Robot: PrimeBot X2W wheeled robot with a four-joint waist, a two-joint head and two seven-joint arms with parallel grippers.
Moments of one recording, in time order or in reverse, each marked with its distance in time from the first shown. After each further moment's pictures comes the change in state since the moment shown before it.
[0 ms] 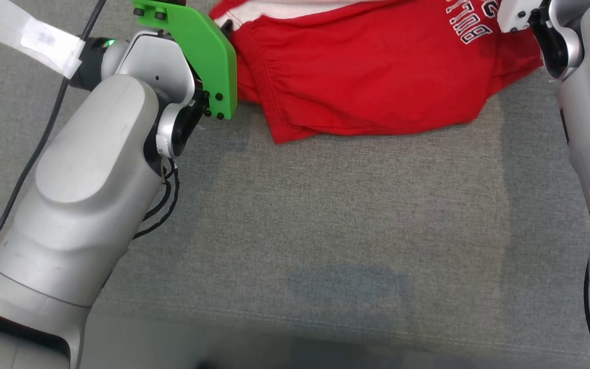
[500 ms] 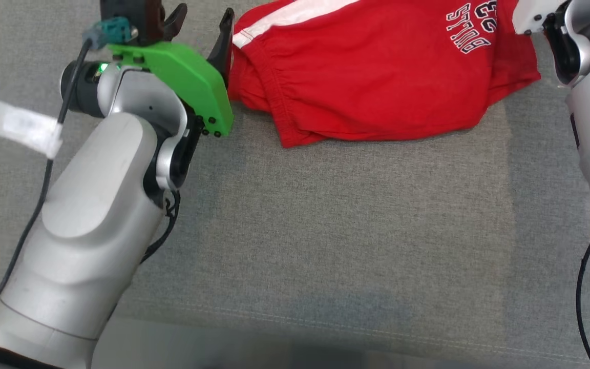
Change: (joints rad) left arm 0.113 -0.007 0.061 -0.041 0.005 -0.006 -0.315; right arm -0.013 -0.020 -0.020 0.079 0.033 0.000 -0.127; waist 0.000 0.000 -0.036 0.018
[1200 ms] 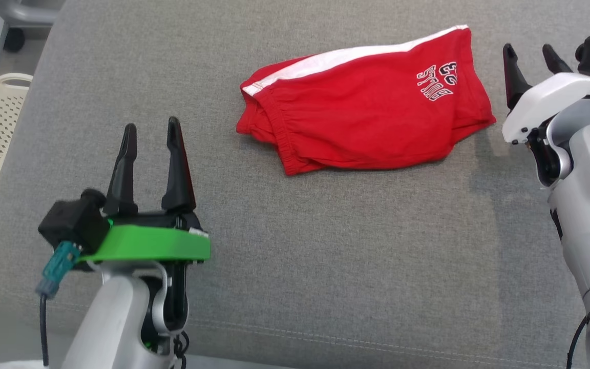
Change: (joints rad) left arm 0.566 -0.046 0.249 -0.326 0.072 0.013 -0.467; right arm 0.293 -0.003 -0.061 -0.012 0.109 0.000 -0.042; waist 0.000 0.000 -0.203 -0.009
